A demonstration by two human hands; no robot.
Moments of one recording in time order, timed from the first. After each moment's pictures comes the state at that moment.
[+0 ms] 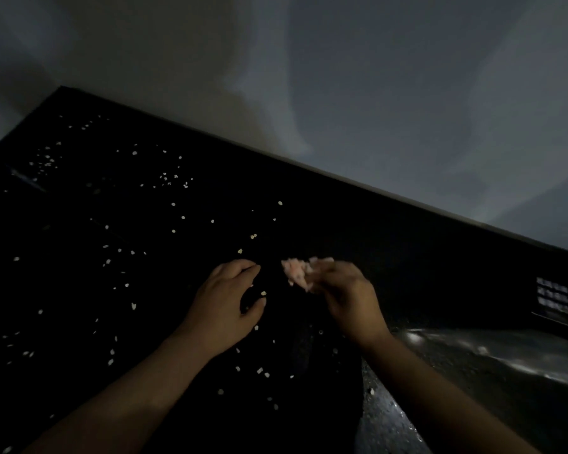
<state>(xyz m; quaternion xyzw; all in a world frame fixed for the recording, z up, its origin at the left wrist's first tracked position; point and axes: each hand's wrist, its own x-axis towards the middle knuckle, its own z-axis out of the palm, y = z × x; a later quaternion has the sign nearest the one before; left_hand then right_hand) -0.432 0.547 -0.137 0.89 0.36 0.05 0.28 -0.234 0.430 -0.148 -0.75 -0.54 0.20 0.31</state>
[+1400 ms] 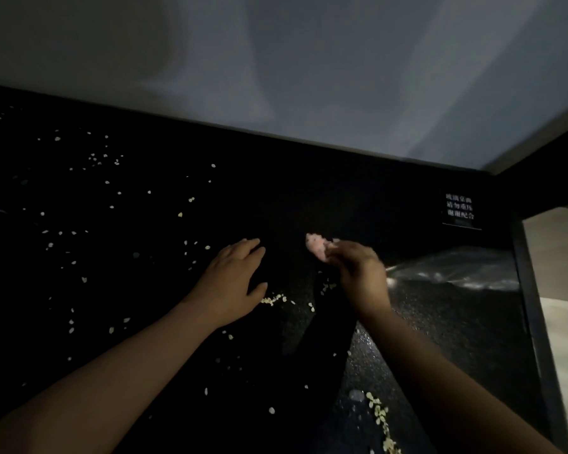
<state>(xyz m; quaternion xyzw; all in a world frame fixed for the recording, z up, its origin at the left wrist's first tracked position) -0.389 0.472 -0.127 0.92 0.24 -0.07 0.29 -0.210 0.308 -0.149 -0.86 -0.36 0.12 0.35</state>
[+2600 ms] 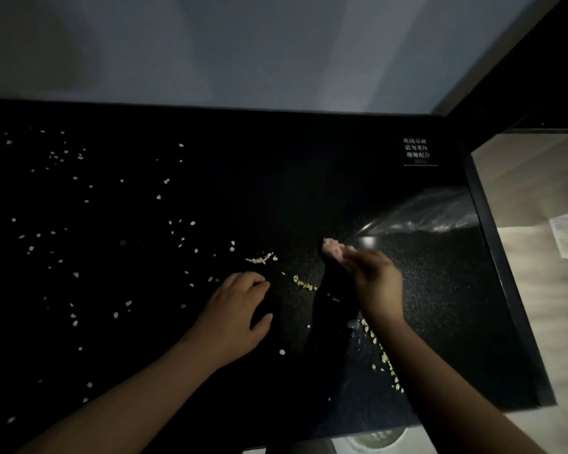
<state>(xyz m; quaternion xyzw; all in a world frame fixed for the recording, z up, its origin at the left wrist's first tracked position) -0.454 0.410 -0.116 0.94 0.13 -0.09 0.29 -0.287 0.226 -0.125 -0.91 -0.17 0.11 0.37</state>
